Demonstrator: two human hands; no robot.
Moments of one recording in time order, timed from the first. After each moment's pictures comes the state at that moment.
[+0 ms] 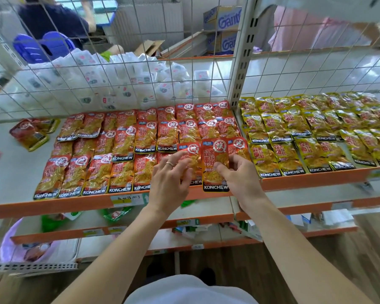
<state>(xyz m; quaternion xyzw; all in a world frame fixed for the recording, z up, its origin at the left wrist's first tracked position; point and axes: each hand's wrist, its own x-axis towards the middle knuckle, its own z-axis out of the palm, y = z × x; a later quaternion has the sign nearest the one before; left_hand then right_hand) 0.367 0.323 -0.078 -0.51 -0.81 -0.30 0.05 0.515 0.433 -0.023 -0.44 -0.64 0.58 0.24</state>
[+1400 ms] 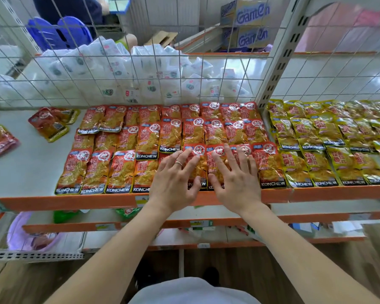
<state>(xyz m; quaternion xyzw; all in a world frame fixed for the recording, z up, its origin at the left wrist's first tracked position) 0.311 0.292 -0.077 -0.55 -0.82 -0.14 0.01 0.460 0.417 -0.077 -0.34 -0.94 0.05 0.07</state>
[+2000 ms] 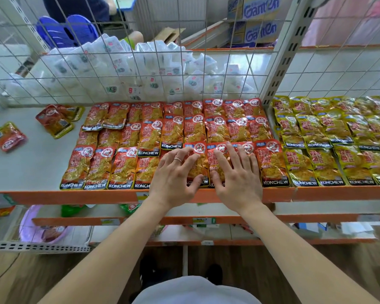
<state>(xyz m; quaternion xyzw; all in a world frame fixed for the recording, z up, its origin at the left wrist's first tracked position) 0.308 0.292 -0.078 -0.55 -0.82 -0.16 0.01 0.461 0.417 -0.084 -0.34 -0.93 0.07 0.10</state>
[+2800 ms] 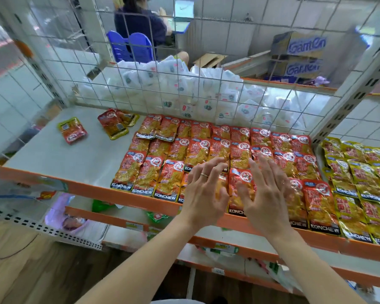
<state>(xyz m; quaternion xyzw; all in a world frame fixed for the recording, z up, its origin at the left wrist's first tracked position) 0.296 0.266 -0.054 -0.47 -0.80 -0.38 0.03 0.413 0.393 -0.047 -0.28 -0.92 0.16 0.23</state>
